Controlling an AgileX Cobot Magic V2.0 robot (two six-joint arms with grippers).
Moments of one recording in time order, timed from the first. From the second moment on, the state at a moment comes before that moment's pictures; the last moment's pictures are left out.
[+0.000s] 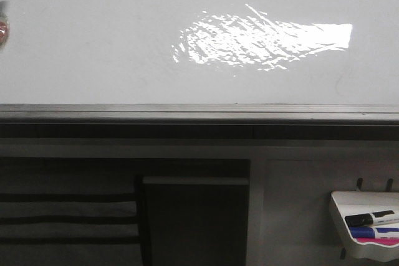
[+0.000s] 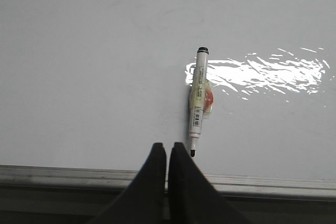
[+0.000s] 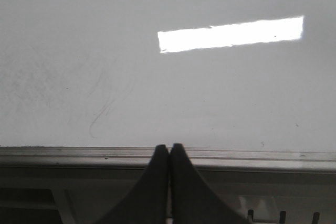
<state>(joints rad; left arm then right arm) -0.07 -0.01 -0.01 -0.01 0.00 -0.06 0.03 -0.01 0.01 -0.07 0.07 0.12</state>
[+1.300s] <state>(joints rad) -0.07 0.37 -0.67 -0.10 0.51 0.00 0.03 0.44 -0.53 -0.03 0.49 0.12</state>
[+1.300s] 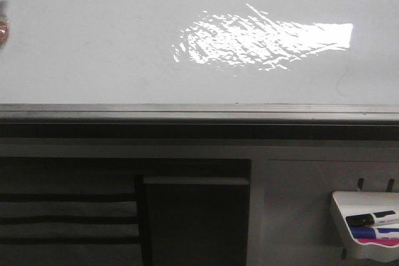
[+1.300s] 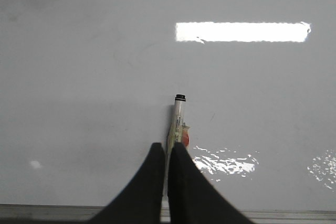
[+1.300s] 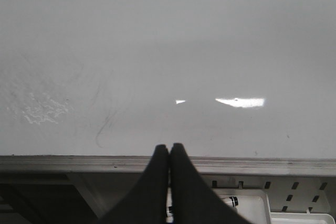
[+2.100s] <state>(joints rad) -0.07 0.38 -0.67 -0.10 0.51 0.00 0.03 0.46 -0.53 -0.07 0.50 0.12</state>
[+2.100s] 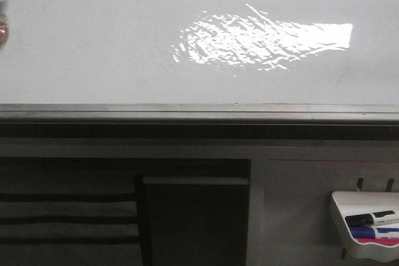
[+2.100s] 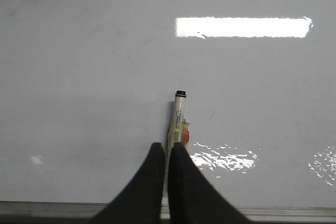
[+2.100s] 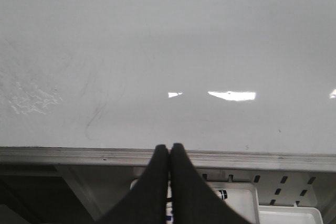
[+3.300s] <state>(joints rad) -0.07 0.42 -0.65 -0.05 0.46 0.00 0.03 0.46 -0.53 -0.10 0.55 0.12</state>
